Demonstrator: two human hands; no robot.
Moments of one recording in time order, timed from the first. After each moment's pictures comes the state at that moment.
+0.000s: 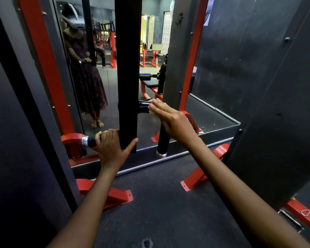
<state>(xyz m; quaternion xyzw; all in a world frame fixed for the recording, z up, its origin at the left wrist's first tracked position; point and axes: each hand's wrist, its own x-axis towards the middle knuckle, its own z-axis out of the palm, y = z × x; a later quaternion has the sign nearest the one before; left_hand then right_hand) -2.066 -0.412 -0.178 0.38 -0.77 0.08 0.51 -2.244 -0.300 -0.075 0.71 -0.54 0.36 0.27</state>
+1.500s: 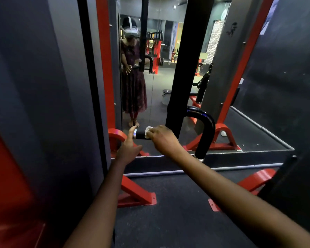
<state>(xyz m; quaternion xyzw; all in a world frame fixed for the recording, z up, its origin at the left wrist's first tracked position) -1.987 -0.449 -0.175 0.45 -0.72 -0.40 0.34 -2.125 -0.384 -0.106 0.80 -0.54 0.14 0.23</state>
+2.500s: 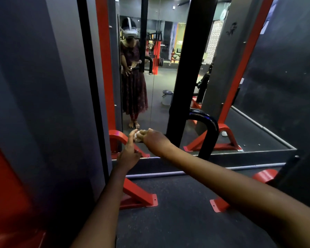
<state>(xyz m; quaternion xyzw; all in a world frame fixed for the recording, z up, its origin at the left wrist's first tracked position) -1.986 -0.458 -0.198 0.41 -0.75 -0.35 0.38 -2.095 -0.397 -0.090 0.80 -0.59 -0.02 0.11</state>
